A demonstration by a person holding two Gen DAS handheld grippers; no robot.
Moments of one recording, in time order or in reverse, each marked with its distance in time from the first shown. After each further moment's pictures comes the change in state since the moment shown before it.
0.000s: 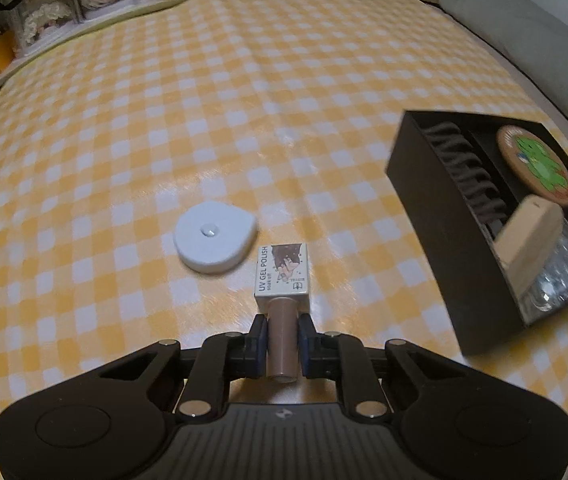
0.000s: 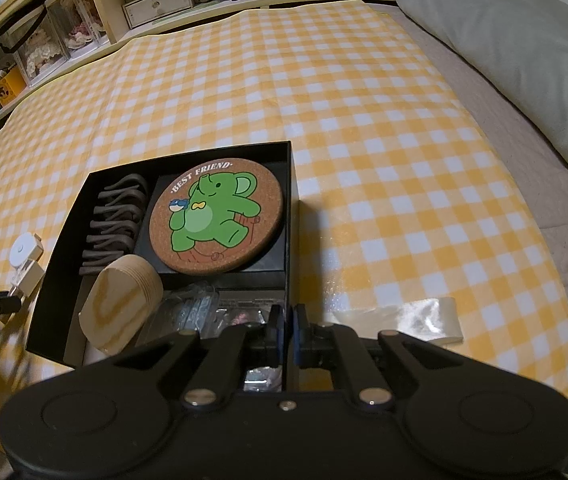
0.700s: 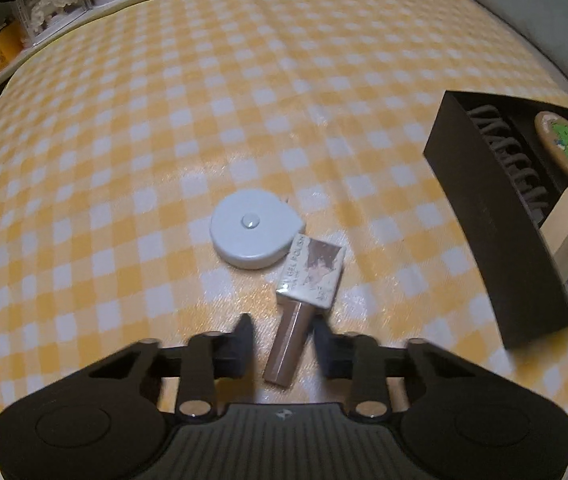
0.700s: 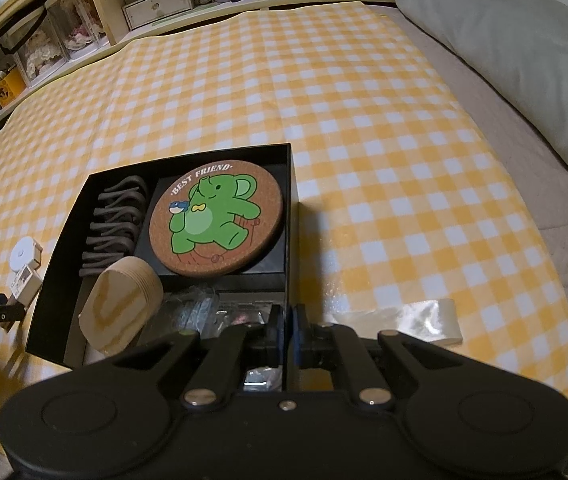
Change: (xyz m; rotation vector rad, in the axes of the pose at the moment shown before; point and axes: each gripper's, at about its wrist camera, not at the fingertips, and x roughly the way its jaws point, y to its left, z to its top) left arm 0.015 0.015 0.003 -0.015 0.043 0.060; right arm -0.001 0.000 0.000 -0.002 -0.004 -0.001
